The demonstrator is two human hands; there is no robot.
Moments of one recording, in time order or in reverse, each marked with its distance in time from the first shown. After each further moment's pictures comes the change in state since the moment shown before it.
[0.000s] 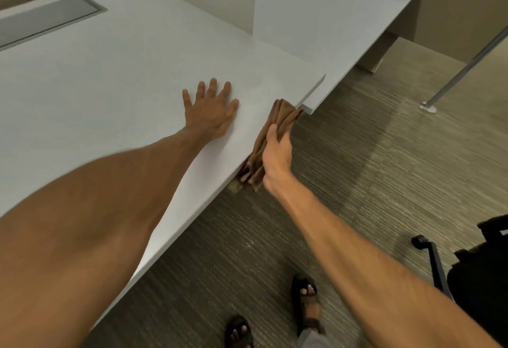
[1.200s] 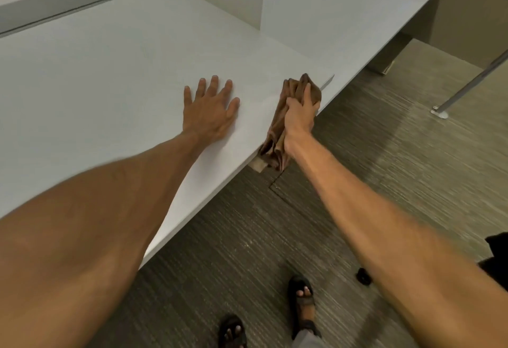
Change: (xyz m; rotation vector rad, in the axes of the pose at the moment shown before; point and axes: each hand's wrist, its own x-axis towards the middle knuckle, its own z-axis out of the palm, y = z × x) left_hand -0.004 -0.001 0.004 0.009 0.052 -0.014; right_hand 0.071 -0.045 -0.007 -0.066 0.062 -0.131
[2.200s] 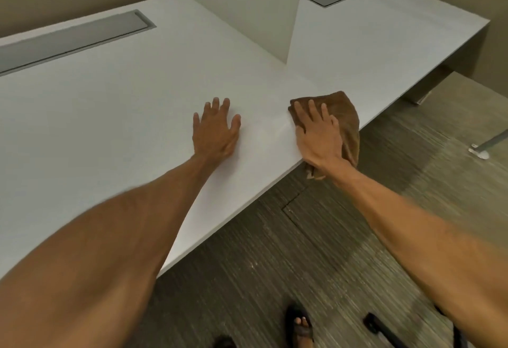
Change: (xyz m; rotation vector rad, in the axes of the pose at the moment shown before) left_hand 0.015 -0.006 -0.012 -0.239 0.088 -0.276; right_hand 0.073 -0.016 -0.014 -1.285 -0.310 -0.679
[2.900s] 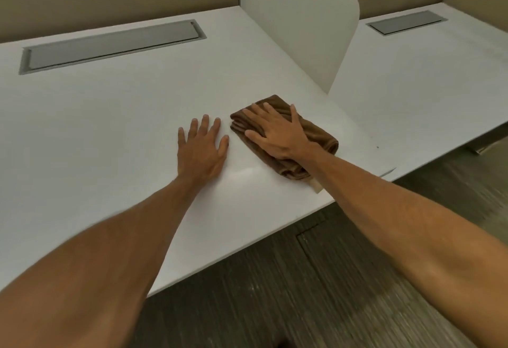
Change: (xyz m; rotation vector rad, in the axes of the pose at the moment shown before) left_hand 0.003 -0.055 -0.013 0.188 0.079 -0.215; right_hand 0.108 -0.101 0.021 -0.054 -0.221 -0.667
